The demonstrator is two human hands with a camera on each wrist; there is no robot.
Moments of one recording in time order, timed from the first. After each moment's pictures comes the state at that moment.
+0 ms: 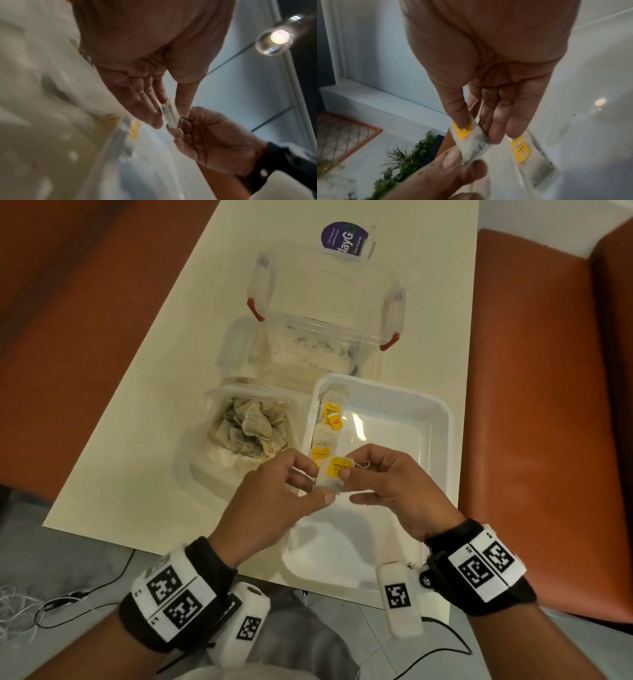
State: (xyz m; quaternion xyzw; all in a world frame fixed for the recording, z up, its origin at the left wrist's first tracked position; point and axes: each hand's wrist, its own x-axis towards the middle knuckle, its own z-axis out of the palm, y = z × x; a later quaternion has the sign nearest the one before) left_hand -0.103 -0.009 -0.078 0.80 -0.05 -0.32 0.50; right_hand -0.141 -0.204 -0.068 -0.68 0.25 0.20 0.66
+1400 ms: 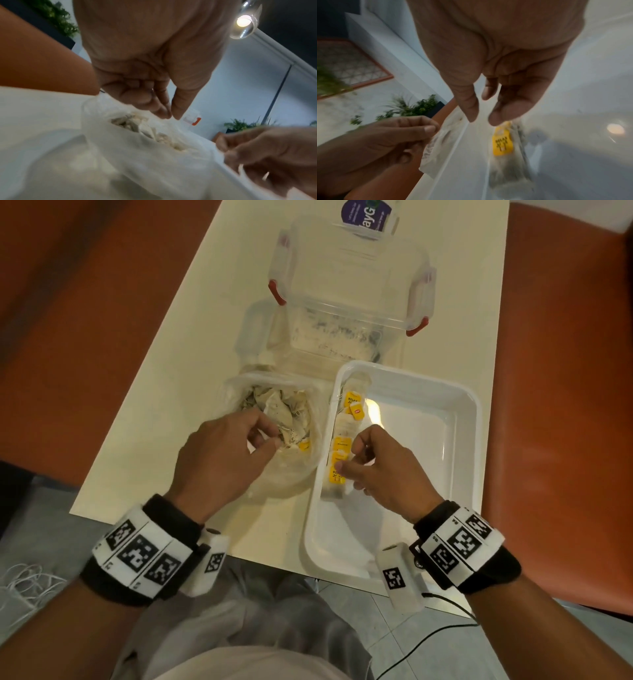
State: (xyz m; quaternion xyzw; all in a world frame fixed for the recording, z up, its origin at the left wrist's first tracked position) left_hand -0.051 0.047 -0.079 0.94 -0.12 -0.16 0.28; right_hand -0.124 -0.176 -0.095 -0.84 0.22 0.19 0.45
